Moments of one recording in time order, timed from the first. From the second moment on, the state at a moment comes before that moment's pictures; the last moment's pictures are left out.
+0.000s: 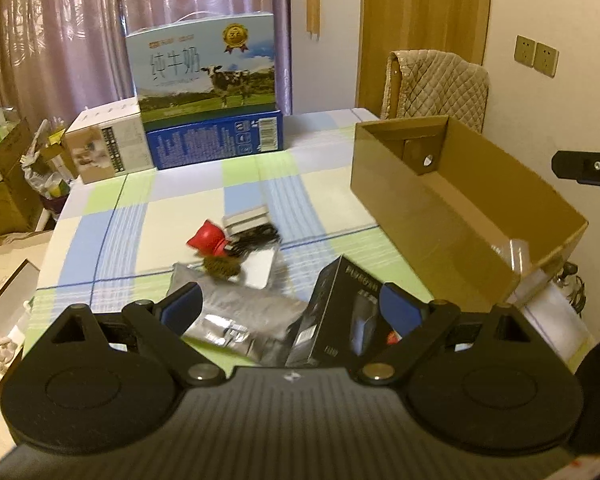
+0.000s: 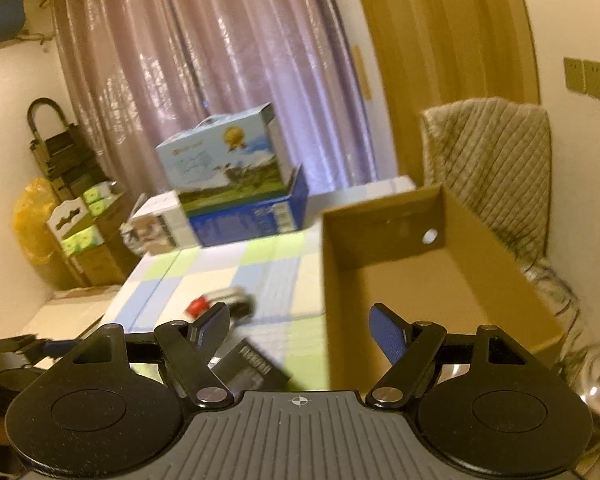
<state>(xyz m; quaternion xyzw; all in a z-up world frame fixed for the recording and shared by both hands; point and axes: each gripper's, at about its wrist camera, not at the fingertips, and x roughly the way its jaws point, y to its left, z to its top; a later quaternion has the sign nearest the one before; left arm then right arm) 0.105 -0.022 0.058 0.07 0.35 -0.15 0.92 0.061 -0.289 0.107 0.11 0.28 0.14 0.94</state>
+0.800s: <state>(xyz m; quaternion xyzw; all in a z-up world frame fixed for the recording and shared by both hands) 0.054 -0.035 -0.014 0.21 0.31 -0.21 0.90 0.032 -0.255 0.010 0.11 0.39 0.14 0.90</state>
